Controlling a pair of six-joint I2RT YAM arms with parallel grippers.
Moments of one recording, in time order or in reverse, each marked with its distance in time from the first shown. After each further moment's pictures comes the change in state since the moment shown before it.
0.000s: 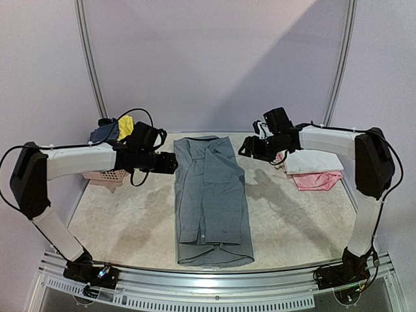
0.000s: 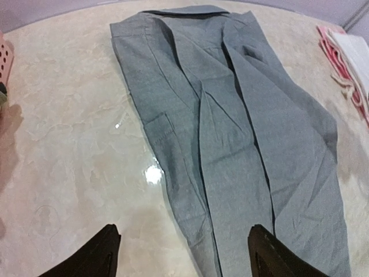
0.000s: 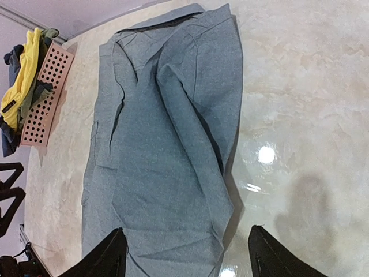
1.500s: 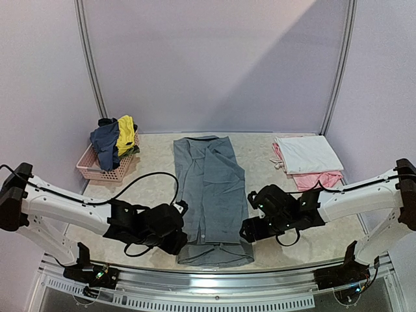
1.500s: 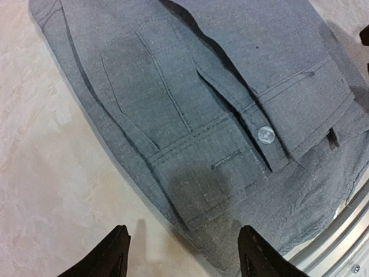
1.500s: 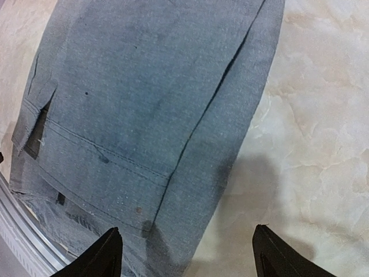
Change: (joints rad) left arm -0.695 -0.227 -0.405 -0.126 -0.225 -0.311; right arm 0.565 -0.473 -0.754 0.061 0.323 0.228
